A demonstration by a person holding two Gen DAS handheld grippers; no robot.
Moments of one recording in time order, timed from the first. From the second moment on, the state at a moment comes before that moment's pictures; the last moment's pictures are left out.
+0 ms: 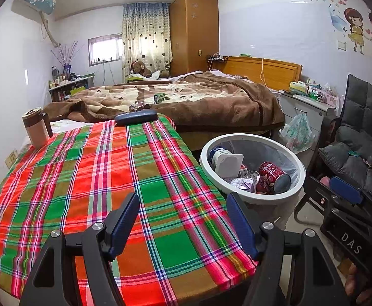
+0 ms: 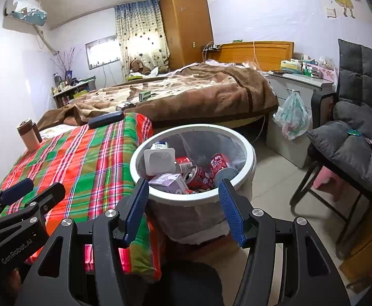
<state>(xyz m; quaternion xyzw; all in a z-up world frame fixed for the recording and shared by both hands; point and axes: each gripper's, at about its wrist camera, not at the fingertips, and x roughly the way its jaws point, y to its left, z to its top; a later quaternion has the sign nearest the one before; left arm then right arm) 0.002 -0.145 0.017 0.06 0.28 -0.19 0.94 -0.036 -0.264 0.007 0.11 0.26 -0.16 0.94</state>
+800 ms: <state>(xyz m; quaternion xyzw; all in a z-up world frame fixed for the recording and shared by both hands) 0.000 -0.140 0.018 0.05 0.28 -0.19 0.94 -0.037 -0.262 0.009 0.11 0.26 -0.16 0.94</state>
